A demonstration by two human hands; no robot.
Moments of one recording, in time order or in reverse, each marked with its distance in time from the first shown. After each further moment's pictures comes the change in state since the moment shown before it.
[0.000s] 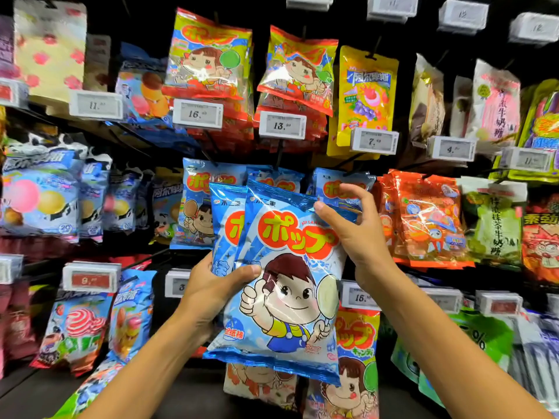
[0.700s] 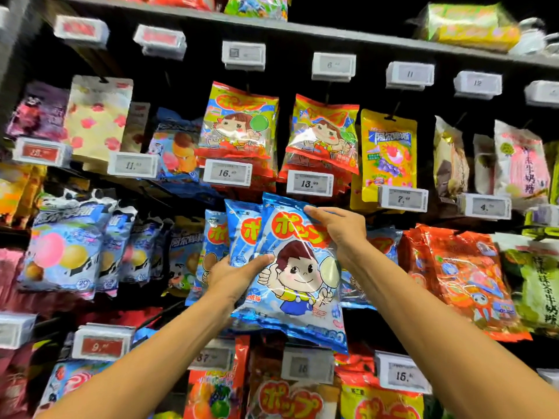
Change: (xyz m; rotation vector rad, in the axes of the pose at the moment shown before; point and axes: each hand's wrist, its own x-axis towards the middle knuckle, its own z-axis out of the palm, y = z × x) left_hand 0.114 0.045 -0.015 0.195 0.265 0.015; right_hand 0.119 -0.018 0.085 0.171 0.055 0.127
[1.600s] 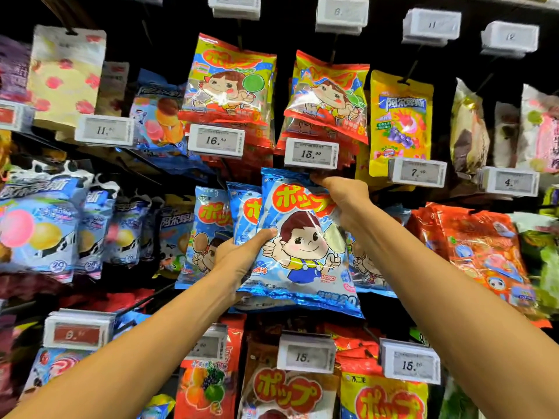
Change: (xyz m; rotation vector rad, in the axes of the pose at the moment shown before) left_hand 0.020 -0.009 0.023 -0.052 -0.007 -0.128; right_hand 0.059 0.008 0.006 -0.102 0.113 0.099
